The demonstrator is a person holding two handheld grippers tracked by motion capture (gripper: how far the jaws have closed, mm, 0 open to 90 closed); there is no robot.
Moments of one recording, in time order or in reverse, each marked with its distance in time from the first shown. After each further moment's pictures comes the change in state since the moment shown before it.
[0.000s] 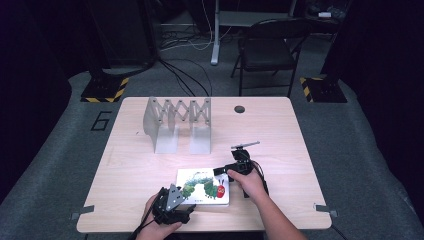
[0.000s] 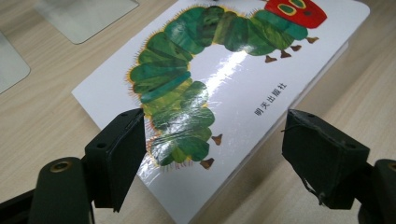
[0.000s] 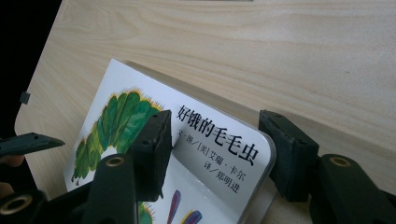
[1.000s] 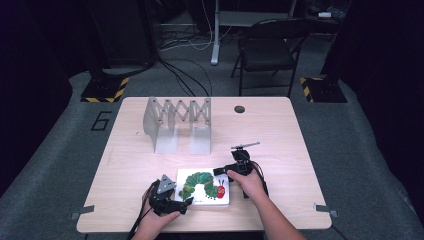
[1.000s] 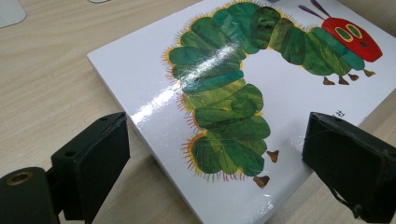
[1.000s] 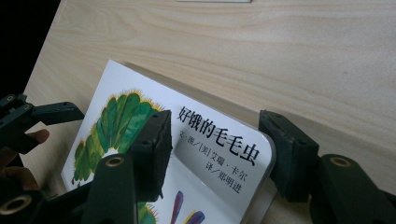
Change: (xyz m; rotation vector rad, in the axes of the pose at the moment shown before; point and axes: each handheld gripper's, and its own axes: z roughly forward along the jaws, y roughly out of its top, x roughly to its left) left arm 0.032 -0.011 0.020 -0.016 -0.044 -0.222; right arm 0.002 -0.002 -0.001 -0.005 -0.012 -0.001
